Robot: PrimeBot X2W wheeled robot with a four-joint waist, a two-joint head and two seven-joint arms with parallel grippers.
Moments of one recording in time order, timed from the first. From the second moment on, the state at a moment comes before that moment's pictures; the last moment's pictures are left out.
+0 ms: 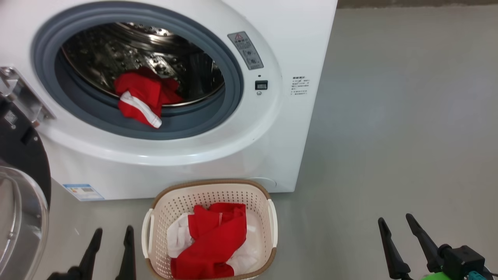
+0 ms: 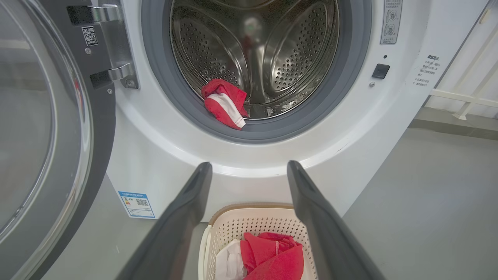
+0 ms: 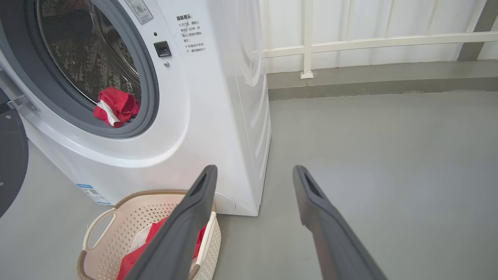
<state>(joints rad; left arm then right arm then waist) 0.05 0.05 0.09 0.20 -0.24 -0.13 -0.25 0.12 -0.09 0.01 0.20 0.32 0.12 -0.26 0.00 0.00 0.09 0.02</state>
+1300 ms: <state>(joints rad) -1.07 0.17 0.01 1.00 -0.14 -0.04 -0.18 -0.24 -0.05 0.07 0.18 0.32 0.12 -0.26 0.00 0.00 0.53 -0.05</state>
